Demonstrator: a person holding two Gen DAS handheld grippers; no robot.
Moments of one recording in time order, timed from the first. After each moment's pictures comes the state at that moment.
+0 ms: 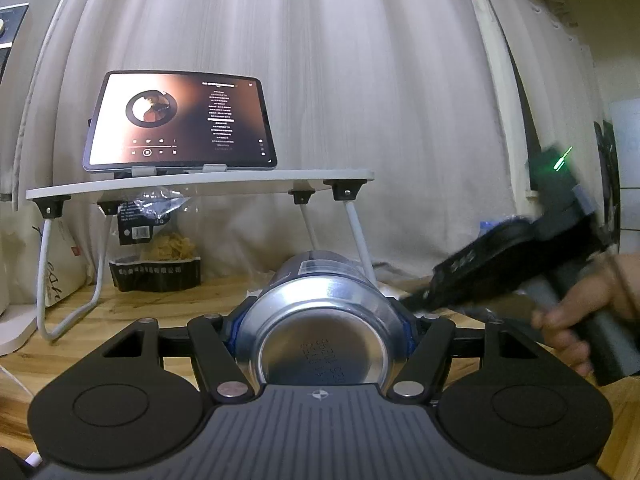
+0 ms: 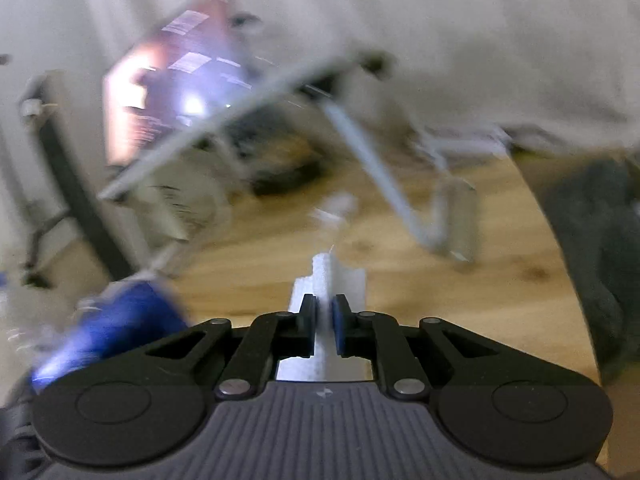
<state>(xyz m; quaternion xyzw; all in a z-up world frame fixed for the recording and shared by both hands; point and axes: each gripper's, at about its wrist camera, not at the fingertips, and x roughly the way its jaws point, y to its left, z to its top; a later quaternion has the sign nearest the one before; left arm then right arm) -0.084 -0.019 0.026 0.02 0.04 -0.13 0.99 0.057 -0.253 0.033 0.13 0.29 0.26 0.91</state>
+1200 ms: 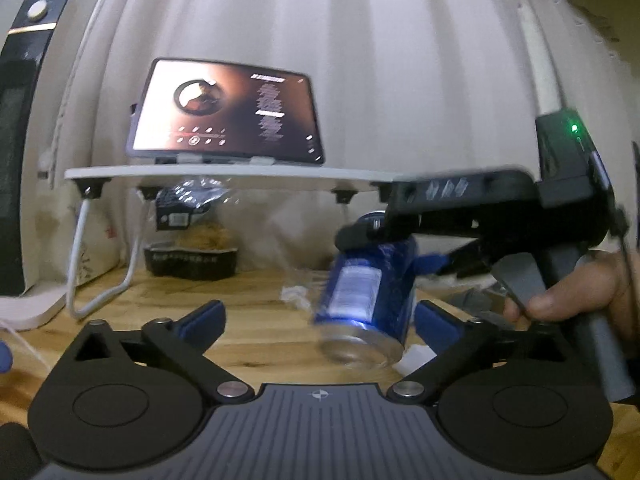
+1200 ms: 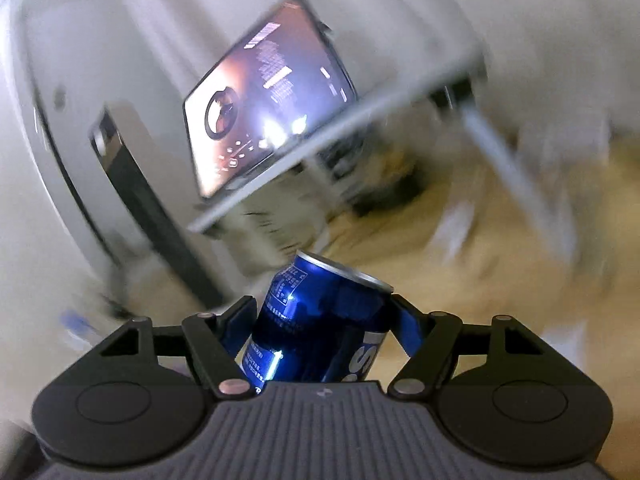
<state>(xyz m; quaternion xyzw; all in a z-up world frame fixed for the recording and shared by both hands) -0.081 -0.010 0.026 -0.01 0.06 -0.07 1.00 0.051 -0.194 0.063 0.11 0.21 0.36 0.90</state>
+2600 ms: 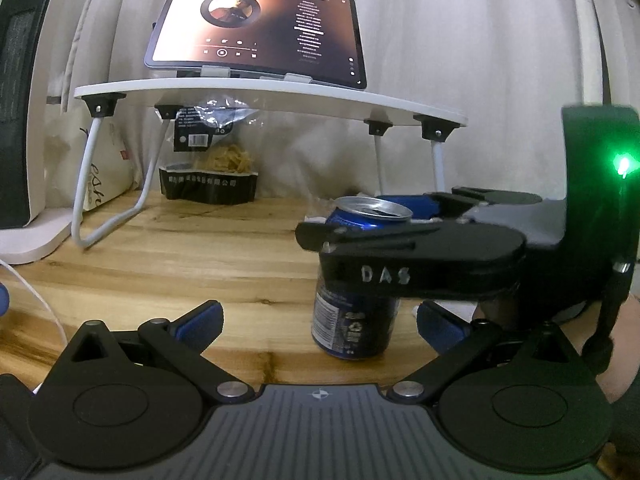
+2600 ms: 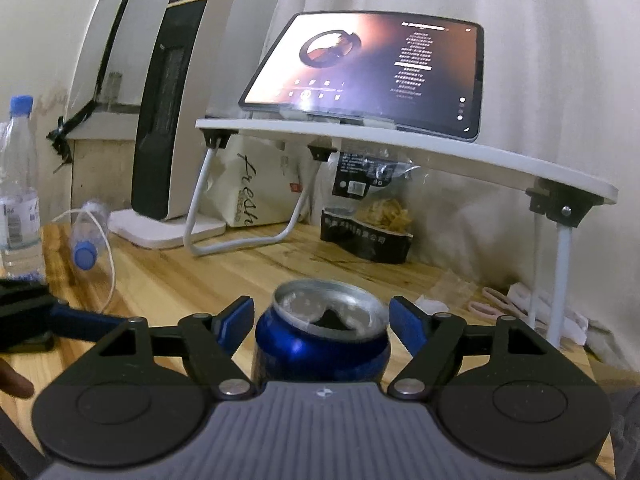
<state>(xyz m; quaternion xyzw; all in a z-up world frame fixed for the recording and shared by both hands) -0.048 0.001 0.019 -0.05 0.17 -0.05 0.98 0.027 -0.113 0.034 -0.14 0.09 0.34 0.92</state>
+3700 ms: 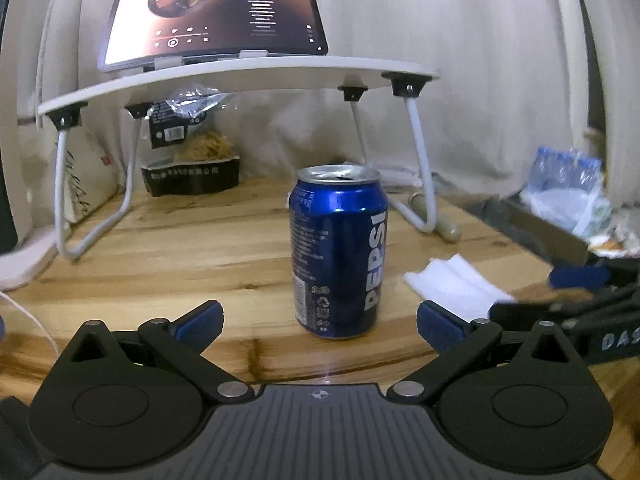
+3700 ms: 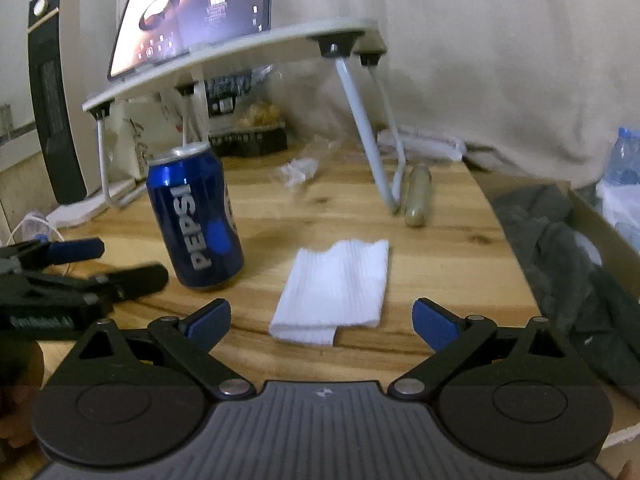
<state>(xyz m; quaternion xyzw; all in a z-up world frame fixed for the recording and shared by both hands) -0.037 -0.027 0.016 0.02 0.21 -0.05 0.98 -0.034 -0.224 0.011 -0.02 0.24 0.18 0.95</state>
